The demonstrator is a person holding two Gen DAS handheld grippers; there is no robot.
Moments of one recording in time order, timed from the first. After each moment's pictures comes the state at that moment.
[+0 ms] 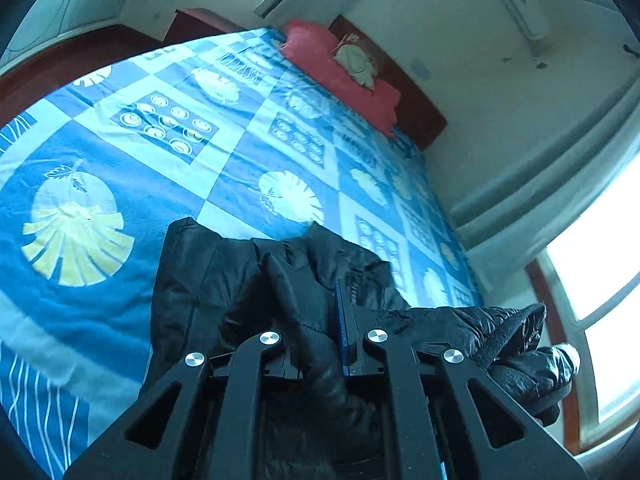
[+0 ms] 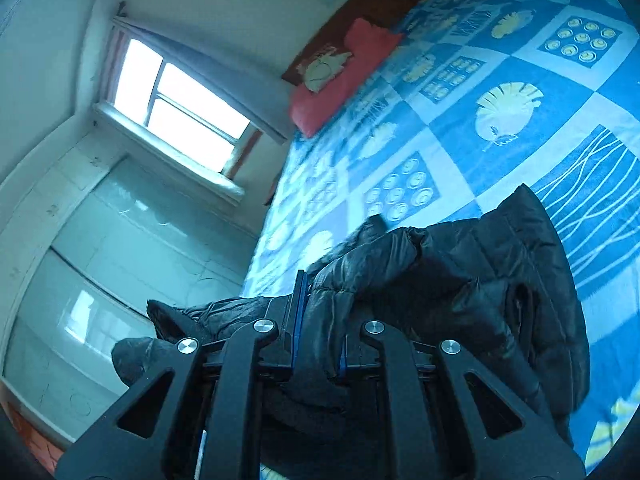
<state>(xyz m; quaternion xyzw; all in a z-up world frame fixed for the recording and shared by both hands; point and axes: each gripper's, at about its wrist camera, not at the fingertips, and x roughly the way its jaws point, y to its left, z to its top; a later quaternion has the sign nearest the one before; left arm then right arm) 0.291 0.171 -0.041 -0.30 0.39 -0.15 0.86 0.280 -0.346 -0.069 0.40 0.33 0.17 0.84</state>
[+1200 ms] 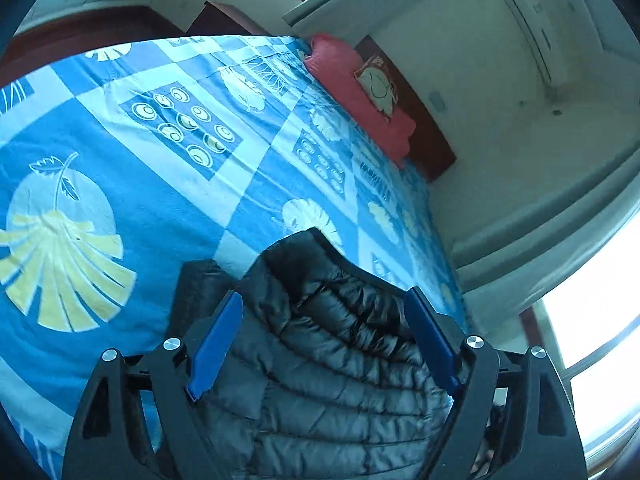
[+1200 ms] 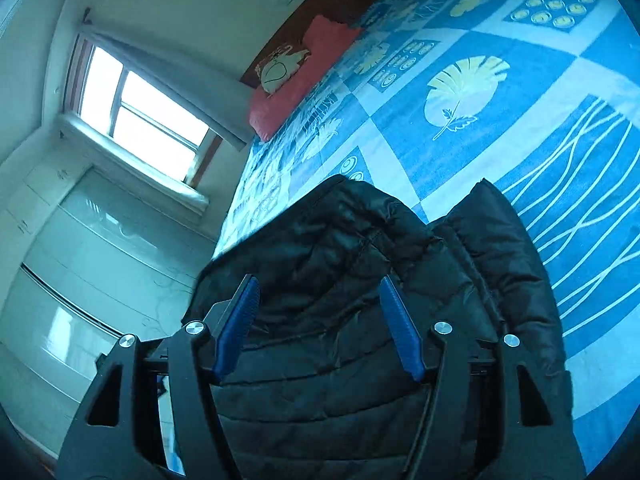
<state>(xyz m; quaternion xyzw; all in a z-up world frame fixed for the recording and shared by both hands) 0.325 0.205 -0.068 -0.36 0.36 -0.13 0.85 0.310 -0.365 -0.123 0.38 0.34 0.13 0.85</state>
